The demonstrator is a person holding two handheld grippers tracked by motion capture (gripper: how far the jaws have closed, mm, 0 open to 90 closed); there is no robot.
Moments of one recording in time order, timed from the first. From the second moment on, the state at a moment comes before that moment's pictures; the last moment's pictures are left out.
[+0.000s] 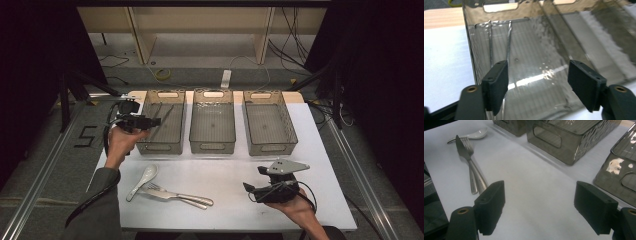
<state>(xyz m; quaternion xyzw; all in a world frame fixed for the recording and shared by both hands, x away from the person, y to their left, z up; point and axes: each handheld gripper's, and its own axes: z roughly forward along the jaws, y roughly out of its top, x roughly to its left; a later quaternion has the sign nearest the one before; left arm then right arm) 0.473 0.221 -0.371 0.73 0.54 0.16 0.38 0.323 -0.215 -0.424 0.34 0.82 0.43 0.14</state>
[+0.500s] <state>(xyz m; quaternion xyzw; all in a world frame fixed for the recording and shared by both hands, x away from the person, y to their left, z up) 0.434 0.225 -0.378 0.76 0.53 0.14 0.35 0.321 -0.213 -0.426 0.34 0.83 0.43 0.14</state>
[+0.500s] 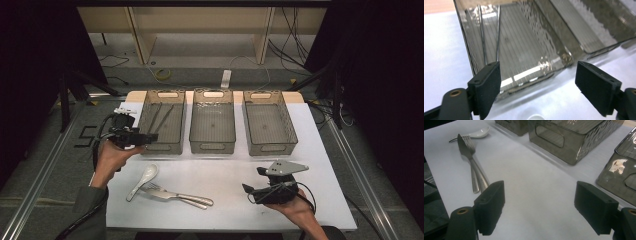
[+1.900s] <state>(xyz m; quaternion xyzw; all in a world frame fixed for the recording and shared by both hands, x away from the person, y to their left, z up) 0.404 0.249 -0.419 0.78 0.55 0.10 0.27 0.323 -0.218 -0.428 0.34 0.82 0.43 0.14</state>
